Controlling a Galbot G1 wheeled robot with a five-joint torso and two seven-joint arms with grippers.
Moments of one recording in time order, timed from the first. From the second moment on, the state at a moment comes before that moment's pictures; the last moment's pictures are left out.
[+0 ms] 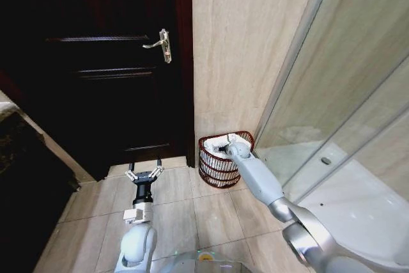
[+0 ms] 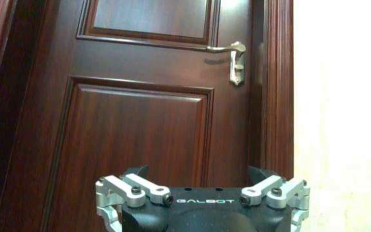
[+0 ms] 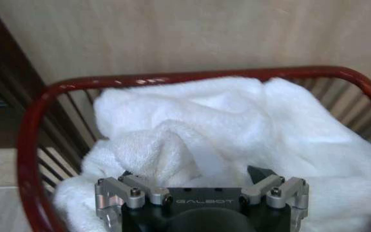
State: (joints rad) left arm 1.60 -1.61 -0.58 -2.05 -0.04 -0.37 -0.09; right arm -0.50 1.32 -0.01 1.13 0.62 -0.73 0.24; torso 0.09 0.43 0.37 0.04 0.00
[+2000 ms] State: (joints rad) left arm 1.59 -1.60 -0.61 -2.06 -0.08 -0.36 -0.07; right arm -0.63 1.22 0.05 1.48 0.53 -0.56 0.28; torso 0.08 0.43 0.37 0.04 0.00
